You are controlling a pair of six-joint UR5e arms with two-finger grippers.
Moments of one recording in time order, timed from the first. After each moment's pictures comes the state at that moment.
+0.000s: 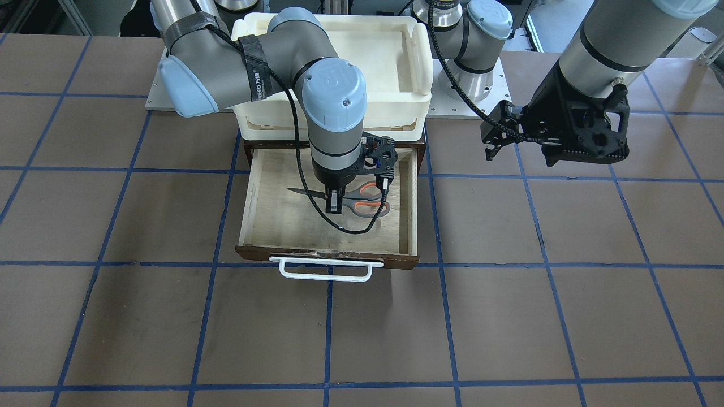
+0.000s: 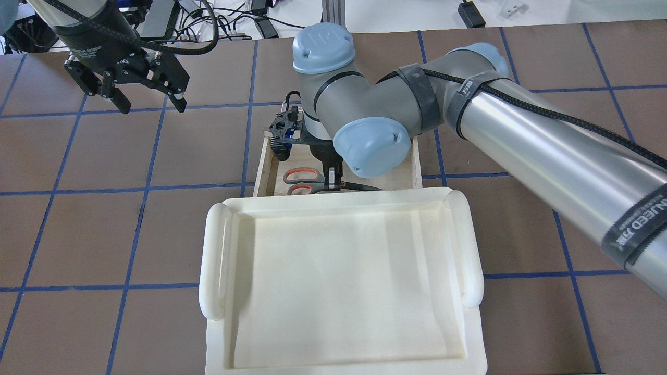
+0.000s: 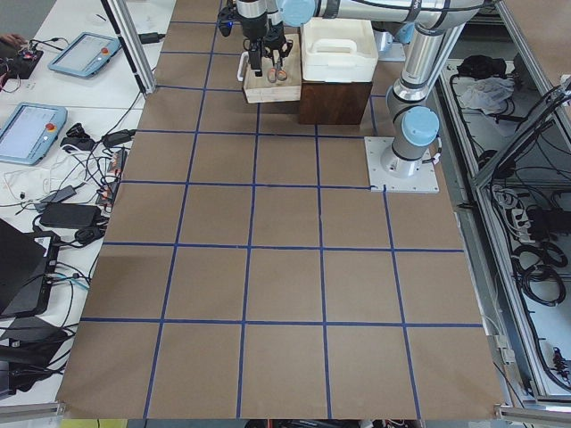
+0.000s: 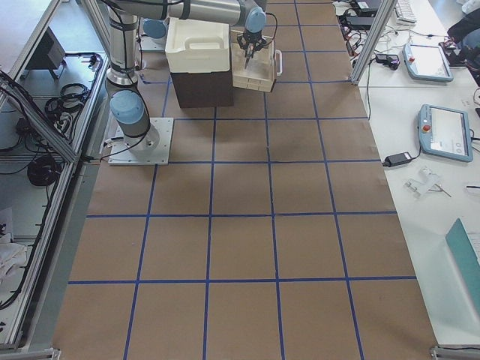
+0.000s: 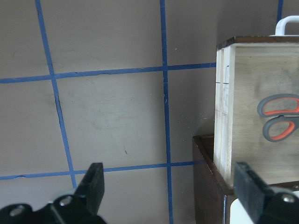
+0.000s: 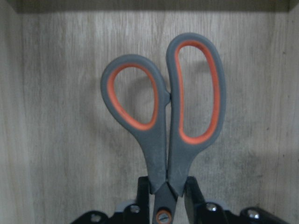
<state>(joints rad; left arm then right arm) -1.49 -1.67 -1.40 -1.72 1.54 0.14 2.00 -1.22 1.57 -1.83 -1.52 -1.09</state>
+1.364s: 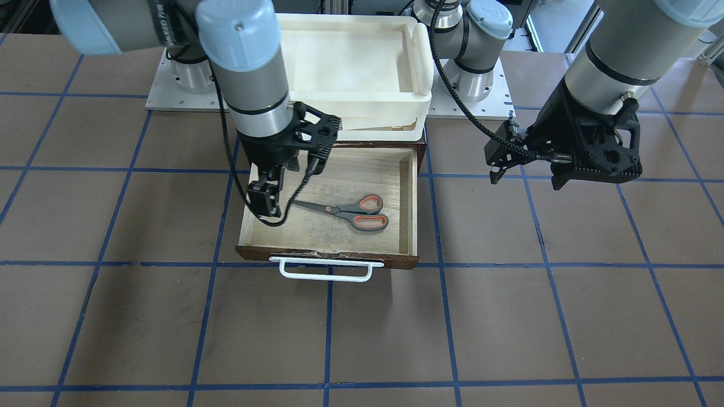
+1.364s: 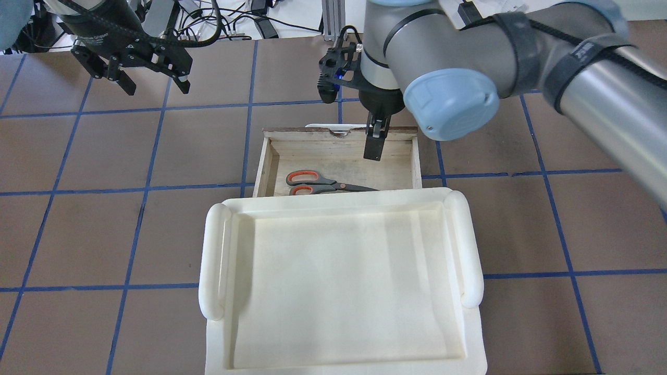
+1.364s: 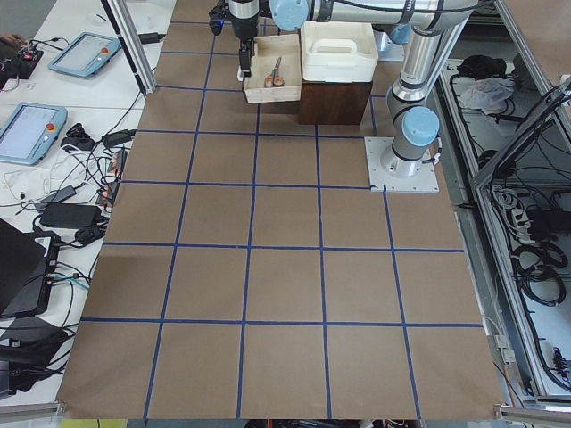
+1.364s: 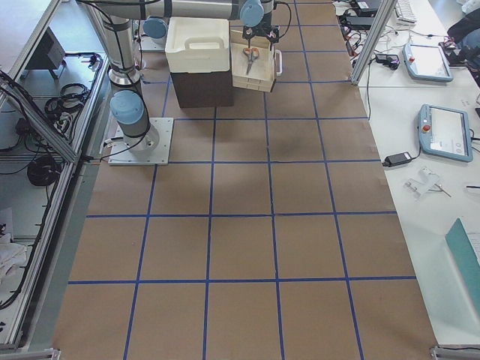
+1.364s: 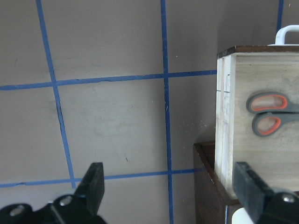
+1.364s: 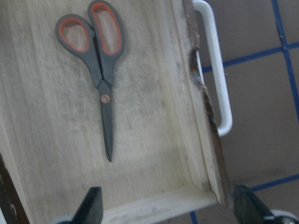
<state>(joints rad) -1.50 -1.71 -1.38 -1.59 1.53 0.13 1.79 -1.41 1.56 -1.80 -1.53 -1.03</state>
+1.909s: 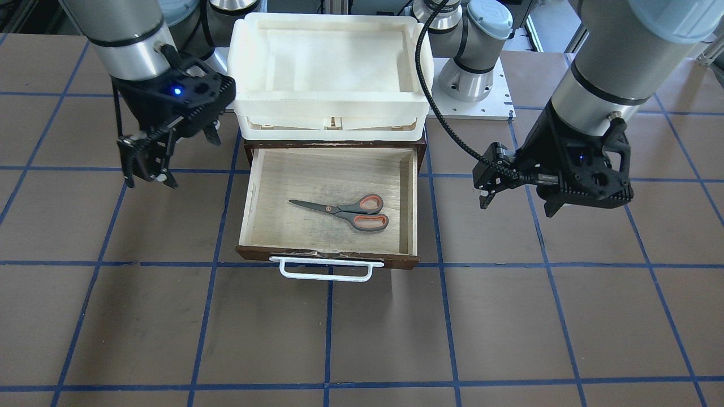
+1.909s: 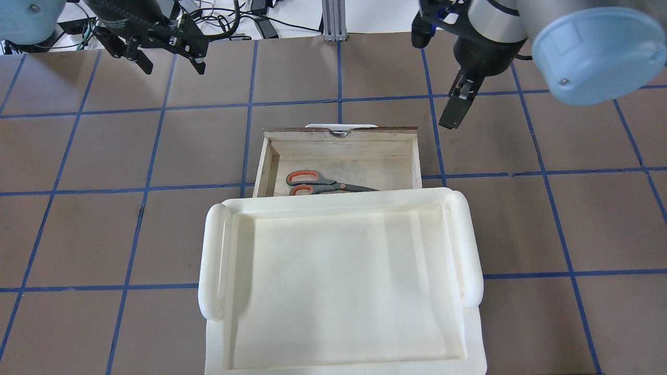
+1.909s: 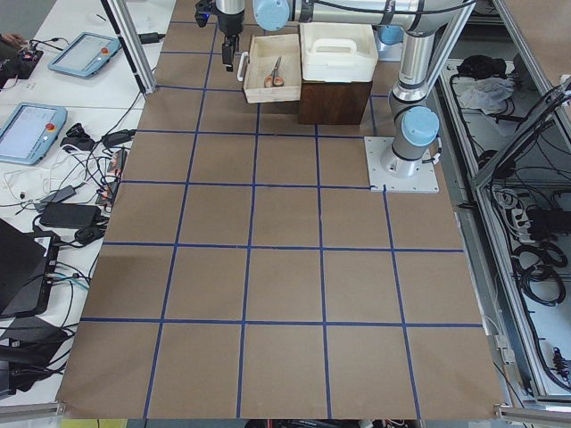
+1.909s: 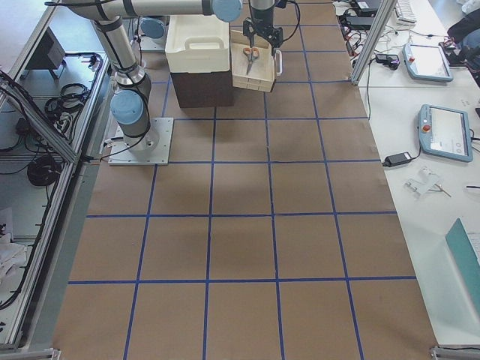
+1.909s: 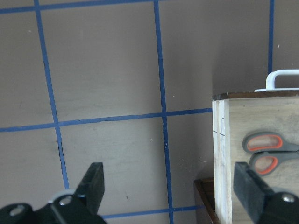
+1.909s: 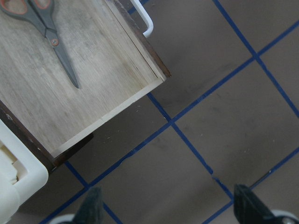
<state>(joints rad) -1.56 -1.82 -1.32 -1.50 1.53 0.14 1.57 -1.61 1.56 -1.61 -1.54 -0.82</state>
